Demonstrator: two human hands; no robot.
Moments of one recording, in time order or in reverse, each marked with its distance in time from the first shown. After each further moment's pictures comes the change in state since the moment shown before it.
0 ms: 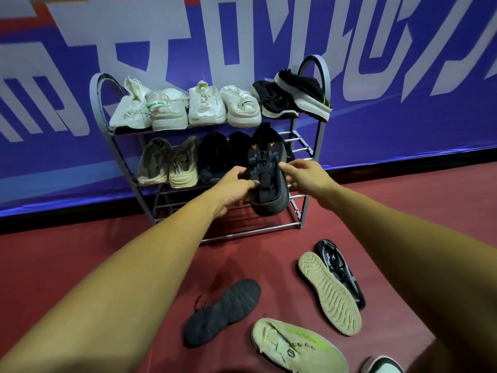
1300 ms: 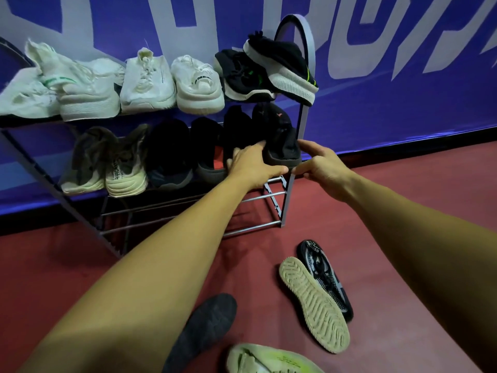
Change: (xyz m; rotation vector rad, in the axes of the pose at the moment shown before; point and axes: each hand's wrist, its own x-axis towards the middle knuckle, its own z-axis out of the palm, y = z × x) left_hand 0.114 0.022 0.092 0.688 0.083 0.260; right_hand 0.092 0.069 -0.074 0.189 0.006 0.072
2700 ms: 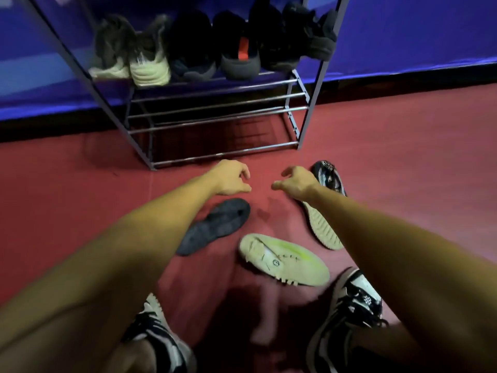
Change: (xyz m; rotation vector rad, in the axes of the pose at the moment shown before) left_hand -0.177 -0.127 0.045 0.219 -0.467 -0.138; right_hand -0.128 0.146 0.108 -0.786 -0.150 0.331
